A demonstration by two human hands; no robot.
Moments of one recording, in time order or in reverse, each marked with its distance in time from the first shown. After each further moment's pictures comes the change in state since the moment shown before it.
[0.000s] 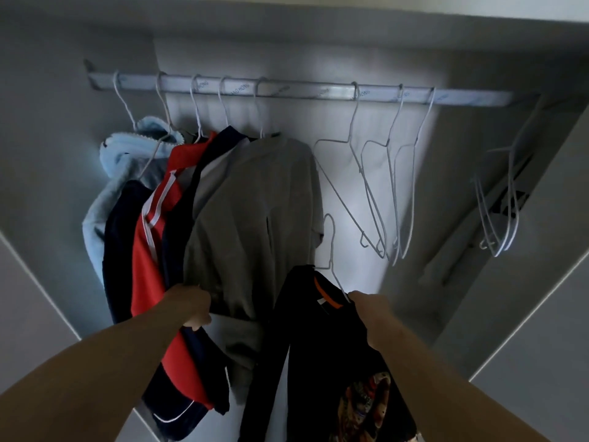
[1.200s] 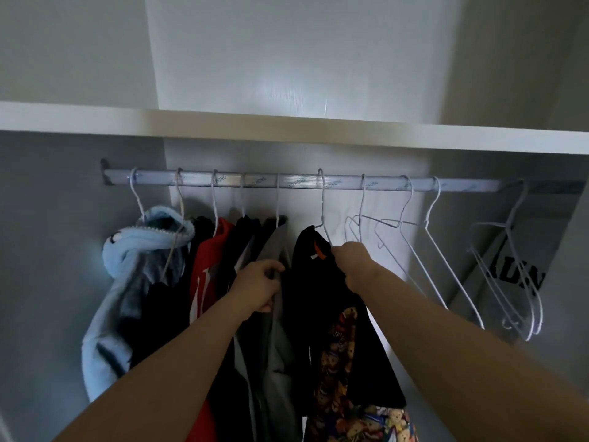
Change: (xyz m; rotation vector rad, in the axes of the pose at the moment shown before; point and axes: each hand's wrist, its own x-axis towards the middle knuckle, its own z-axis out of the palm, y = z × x) left_hand 0.024 -0.011 -0.166 -1.394 0.559 0.287; right_hand -0.001 -0.215 0.076 -0.294 0.121 -0.515
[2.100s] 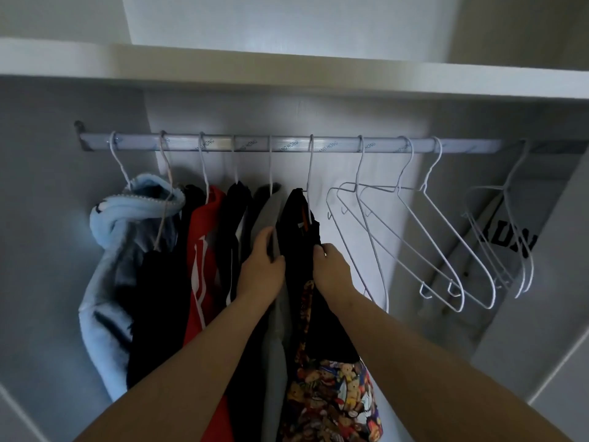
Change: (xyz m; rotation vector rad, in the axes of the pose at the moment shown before) left_hand -0.027 -0.017 0.035 -0.092 0.183 0.131; right_hand -0.031 0.059 0.053 0.081 0.071 -0.172
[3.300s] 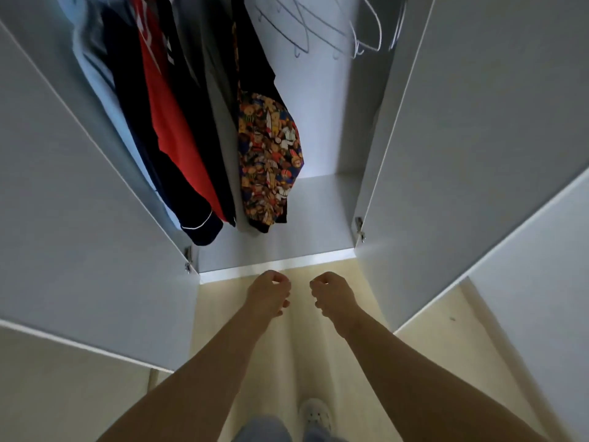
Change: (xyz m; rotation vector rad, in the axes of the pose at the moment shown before) left_hand -0.549 -0.026 0.078 0.042 -0.277 -0.789; right_hand -0.512 0.212 -0.142 0.059 -0.292 0.635
